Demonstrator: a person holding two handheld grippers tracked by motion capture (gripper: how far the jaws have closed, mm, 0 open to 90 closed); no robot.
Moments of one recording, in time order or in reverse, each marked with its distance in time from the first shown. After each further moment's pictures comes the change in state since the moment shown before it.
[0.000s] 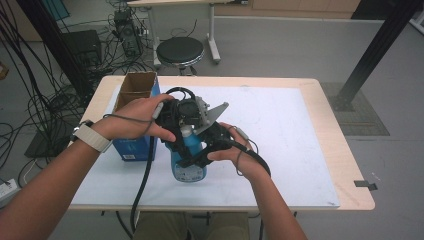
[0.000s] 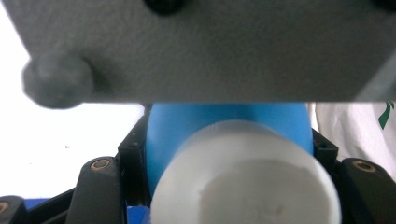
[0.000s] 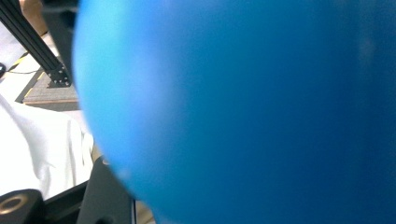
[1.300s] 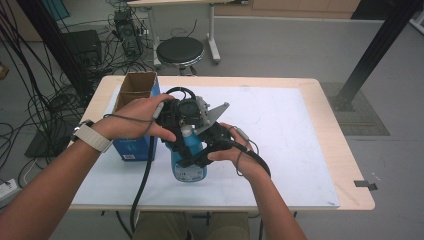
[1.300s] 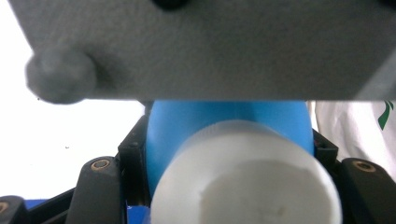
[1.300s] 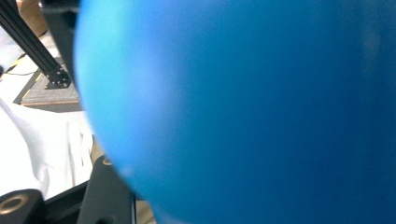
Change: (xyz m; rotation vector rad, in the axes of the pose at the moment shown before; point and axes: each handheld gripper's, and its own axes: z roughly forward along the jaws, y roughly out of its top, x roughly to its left) left arm 0.000 0.001 0.000 -0.001 -0.002 0.001; right arm 0.001 -0.001 0.000 -0.002 -0.009 0.005
